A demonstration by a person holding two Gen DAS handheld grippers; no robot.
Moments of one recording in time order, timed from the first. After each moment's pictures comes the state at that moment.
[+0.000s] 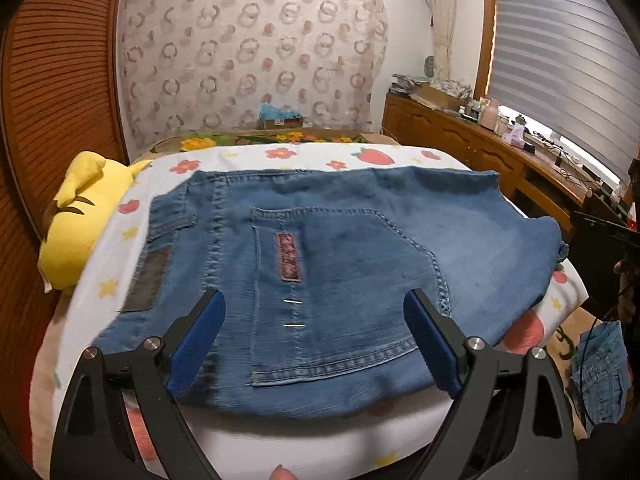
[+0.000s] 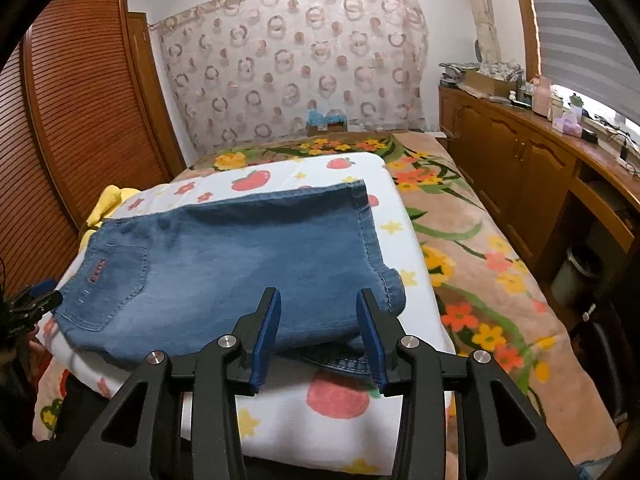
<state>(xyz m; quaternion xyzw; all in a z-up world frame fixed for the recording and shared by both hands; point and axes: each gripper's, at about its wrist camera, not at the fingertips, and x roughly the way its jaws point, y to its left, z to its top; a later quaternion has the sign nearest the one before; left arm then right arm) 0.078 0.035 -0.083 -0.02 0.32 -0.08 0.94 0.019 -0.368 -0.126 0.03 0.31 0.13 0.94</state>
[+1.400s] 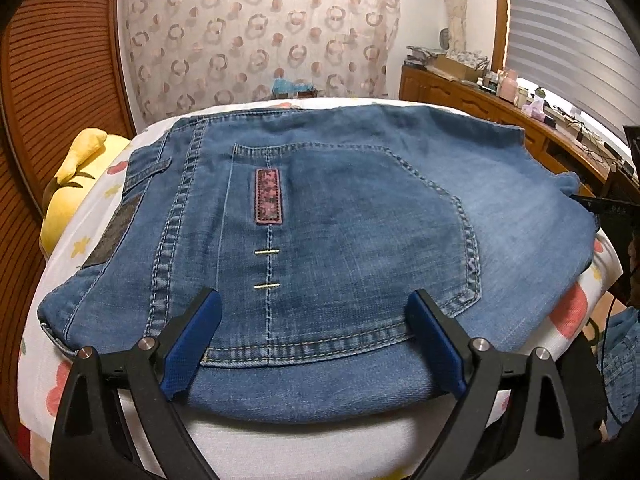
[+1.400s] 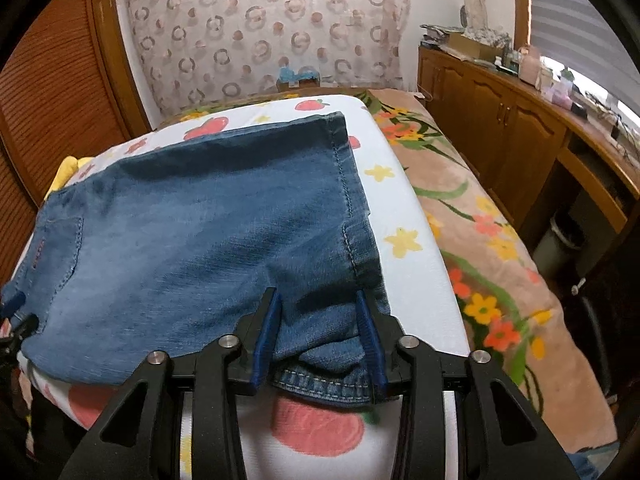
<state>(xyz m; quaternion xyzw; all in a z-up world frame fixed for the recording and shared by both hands) 0.088 0.009 -0.127 0.00 0.36 -0.03 0.93 0.066 -0.347 -0.134 0.00 0.38 0.08 0.92</state>
